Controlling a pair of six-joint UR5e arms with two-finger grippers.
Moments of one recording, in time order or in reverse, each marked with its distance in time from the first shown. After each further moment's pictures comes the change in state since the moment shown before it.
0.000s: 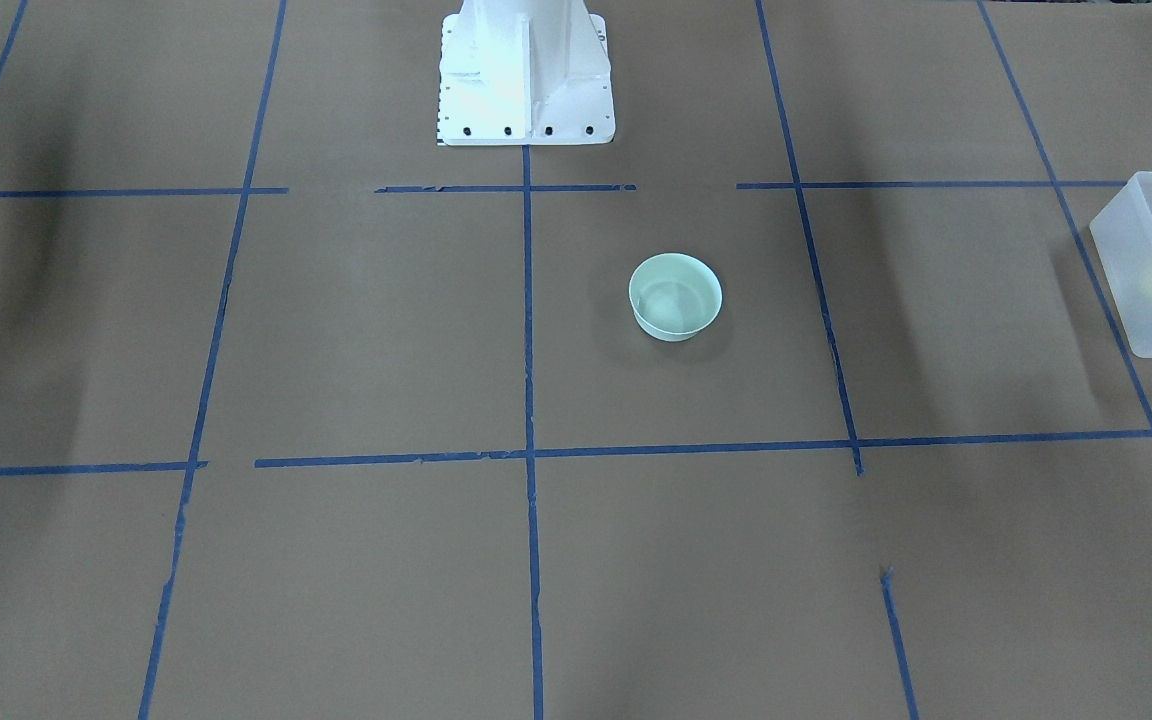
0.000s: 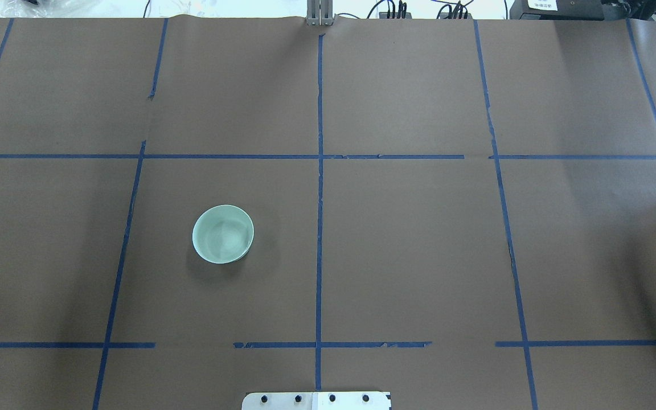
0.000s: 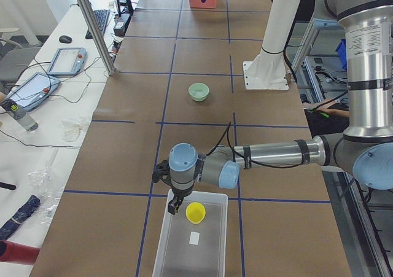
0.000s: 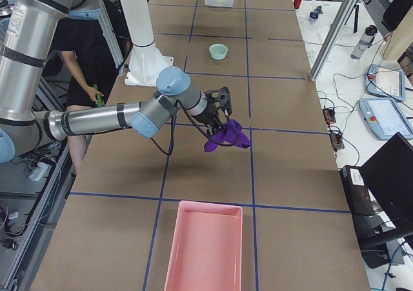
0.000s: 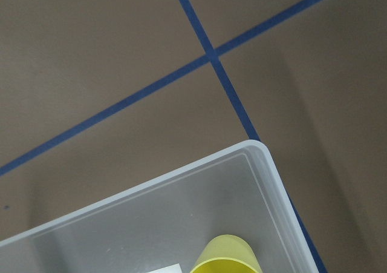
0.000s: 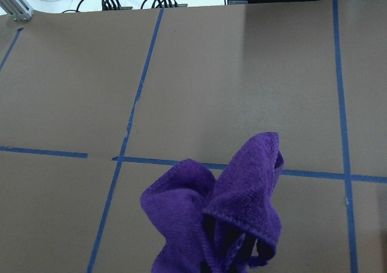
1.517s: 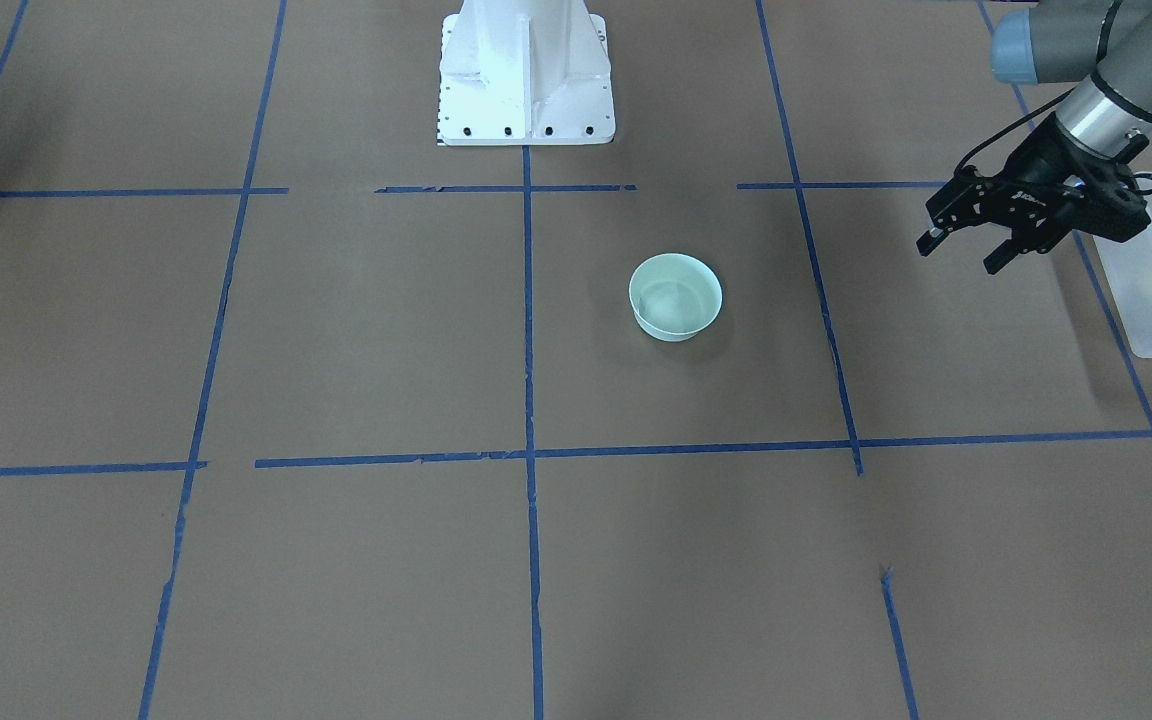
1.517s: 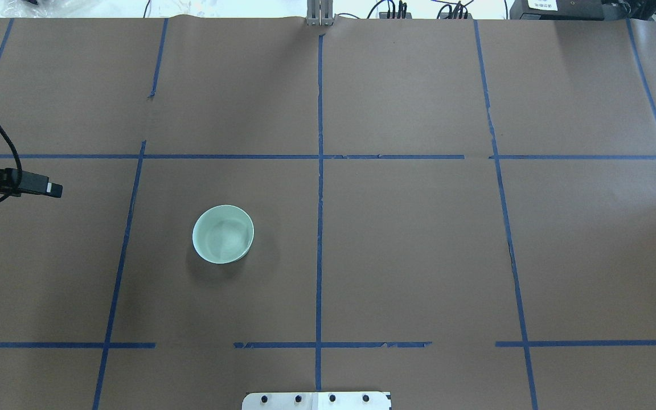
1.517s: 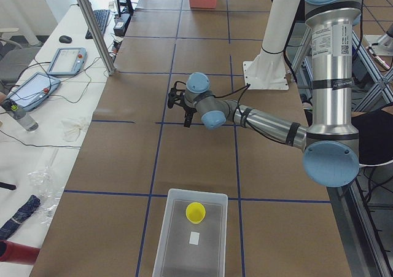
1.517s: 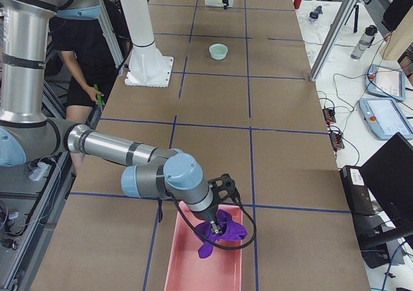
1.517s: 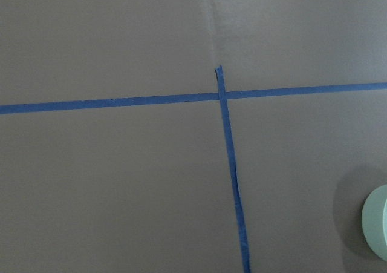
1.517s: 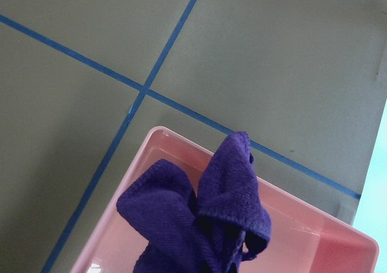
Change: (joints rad) left arm 0.589 -0.074 -0.127 -0.579 -0.023 -1.269; right arm 0.316 0.151 -0.512 -0.237 -0.102 -1.019
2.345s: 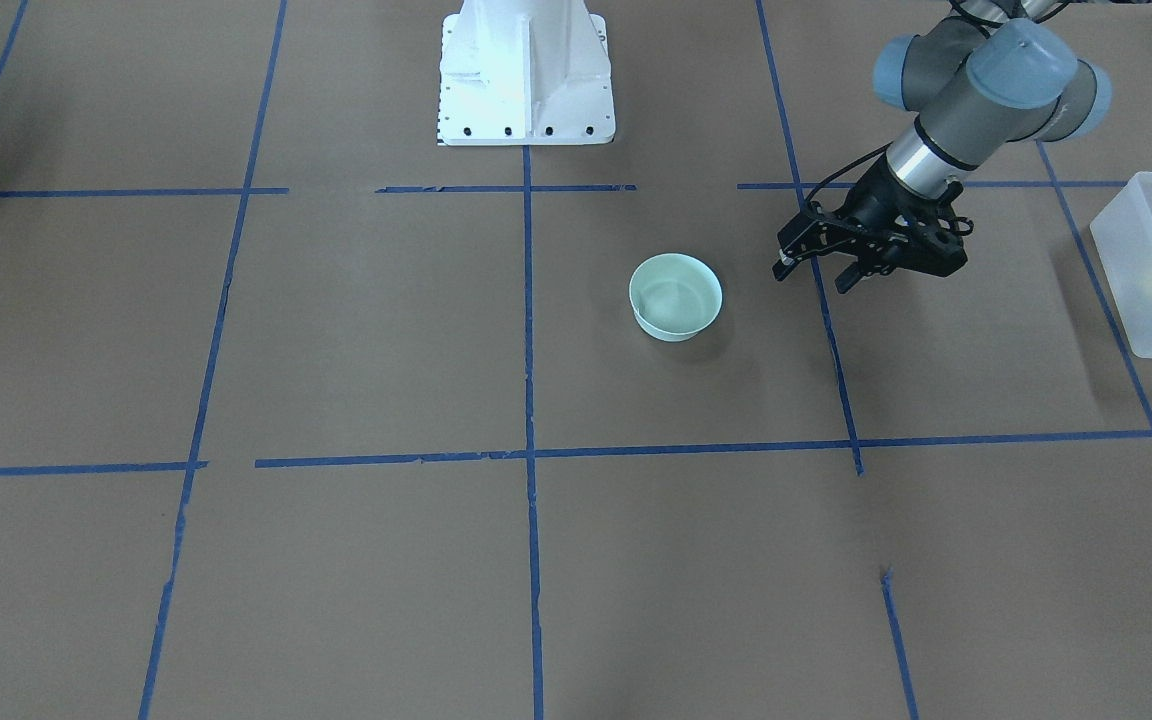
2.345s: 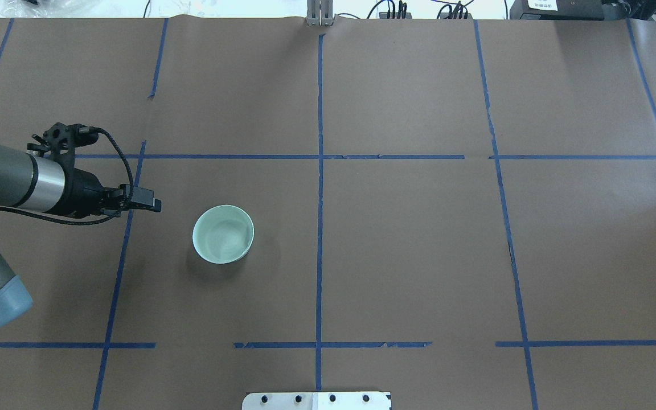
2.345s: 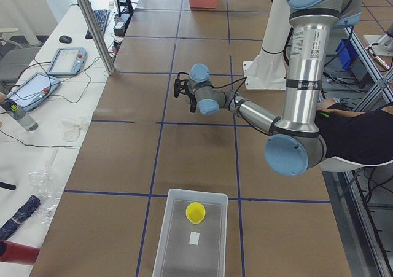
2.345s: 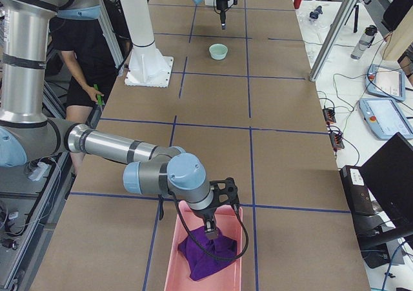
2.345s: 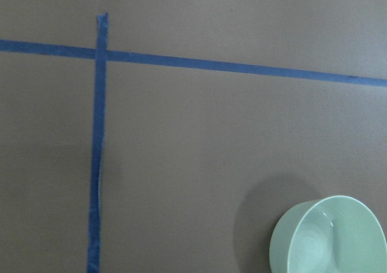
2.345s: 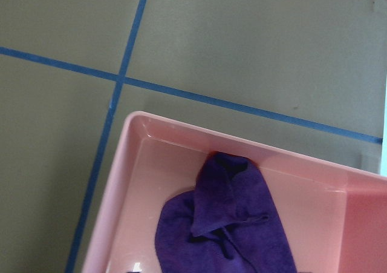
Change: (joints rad) left arm 0.237 -0.191 0.073 -0.006 0.166 -0.293; right arm -0.030 0.001 0.132 -0.222 0.034 0.238
